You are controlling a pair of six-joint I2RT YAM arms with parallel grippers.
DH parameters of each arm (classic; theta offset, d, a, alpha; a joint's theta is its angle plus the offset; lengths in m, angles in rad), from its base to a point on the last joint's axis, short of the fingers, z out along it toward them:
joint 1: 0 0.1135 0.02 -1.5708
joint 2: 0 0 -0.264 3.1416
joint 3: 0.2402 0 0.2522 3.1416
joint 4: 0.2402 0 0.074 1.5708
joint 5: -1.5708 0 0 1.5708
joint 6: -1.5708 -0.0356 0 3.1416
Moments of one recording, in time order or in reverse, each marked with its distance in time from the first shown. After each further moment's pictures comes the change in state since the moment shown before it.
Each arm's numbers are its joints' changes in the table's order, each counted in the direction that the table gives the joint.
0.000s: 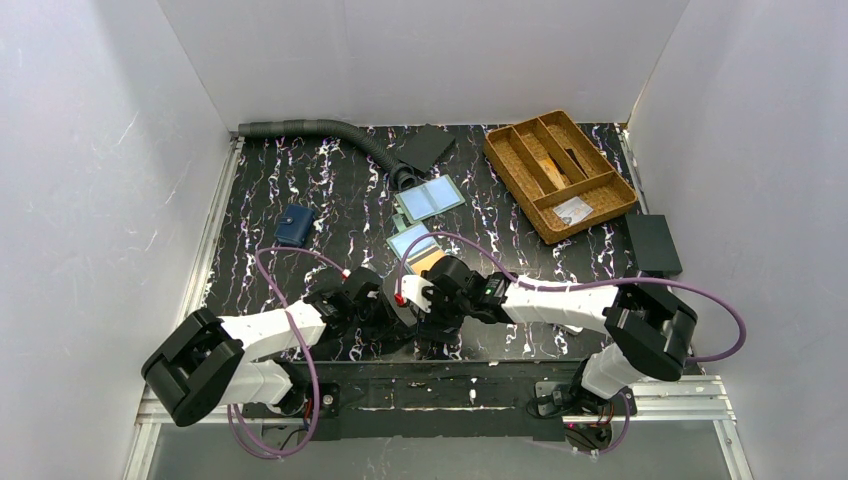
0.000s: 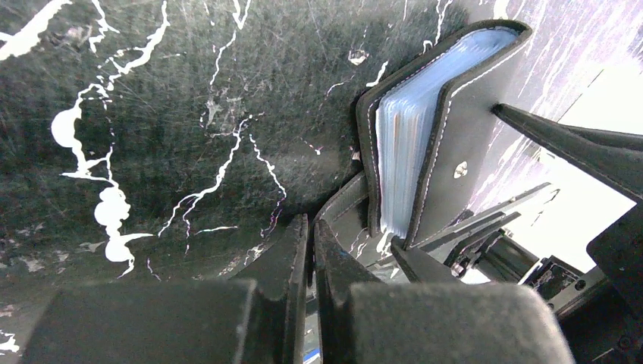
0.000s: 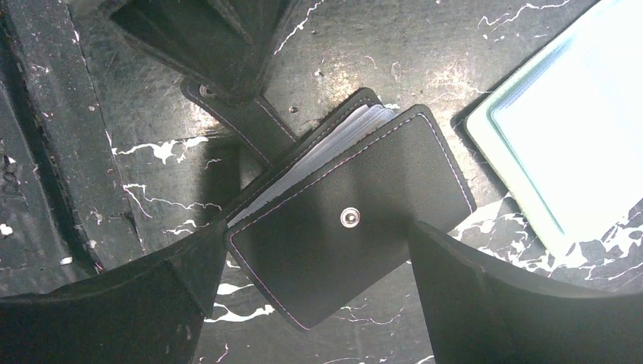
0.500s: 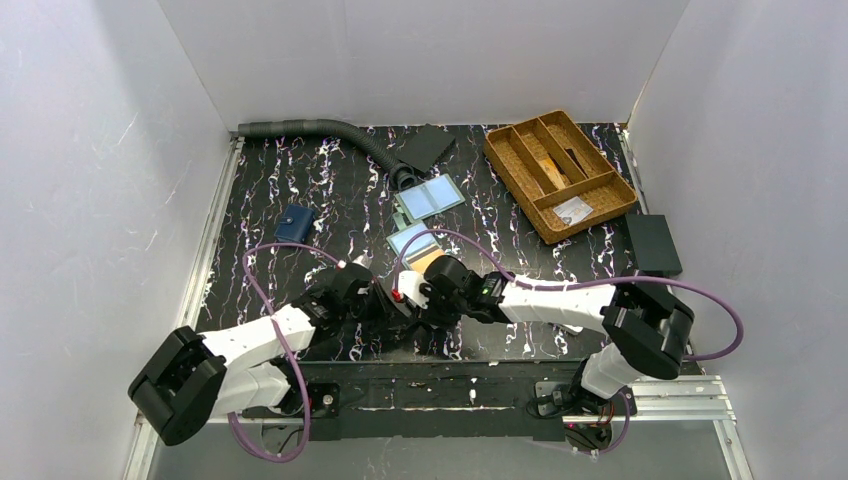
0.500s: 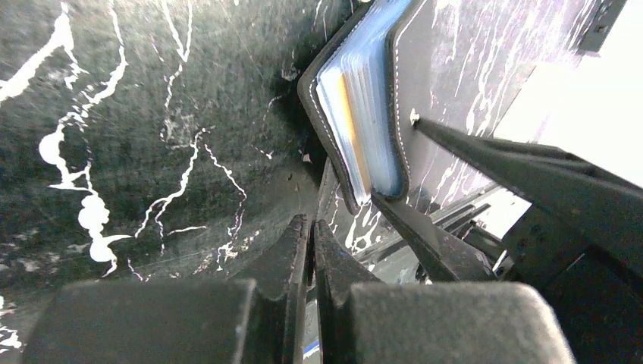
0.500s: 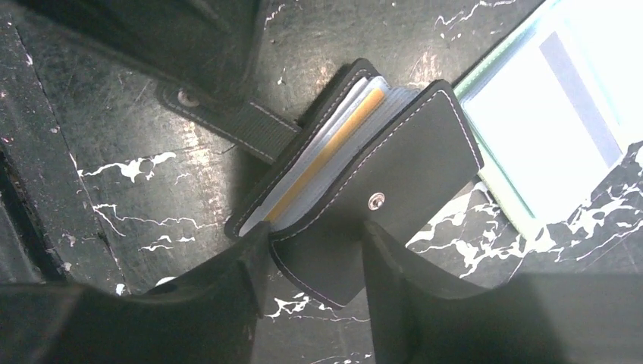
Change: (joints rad) left arm 0.027 -0.101 -0.013 -0.023 -0.018 -0.051; right arm 0.008 0.016 0.019 -0.009 -0.086 -0.026
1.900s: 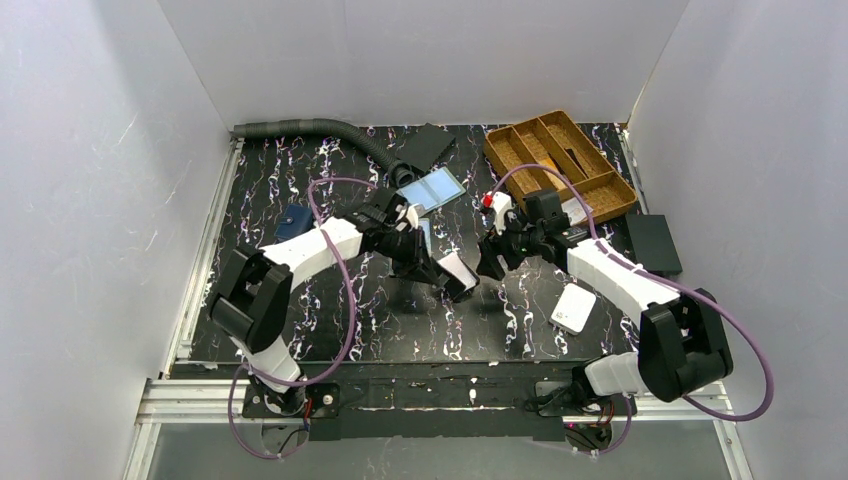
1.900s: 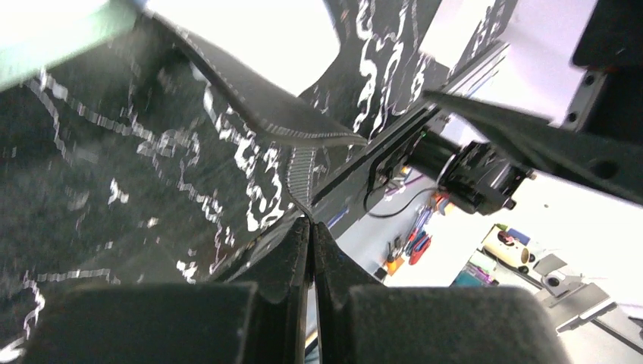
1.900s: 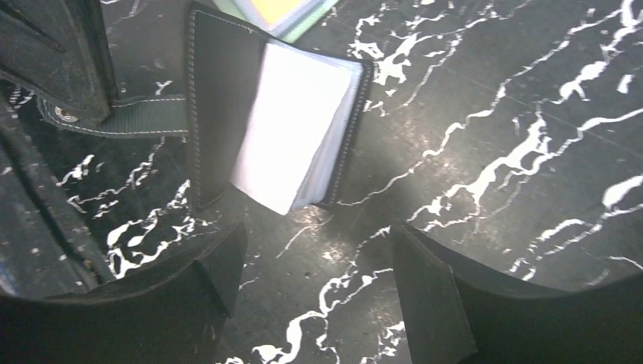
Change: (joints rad) left arm 0.146 0.567 0.760 0.425 -0.487 -0.414; right arm -0.675 -0.176 0.014 0.137 0.464 -0.075
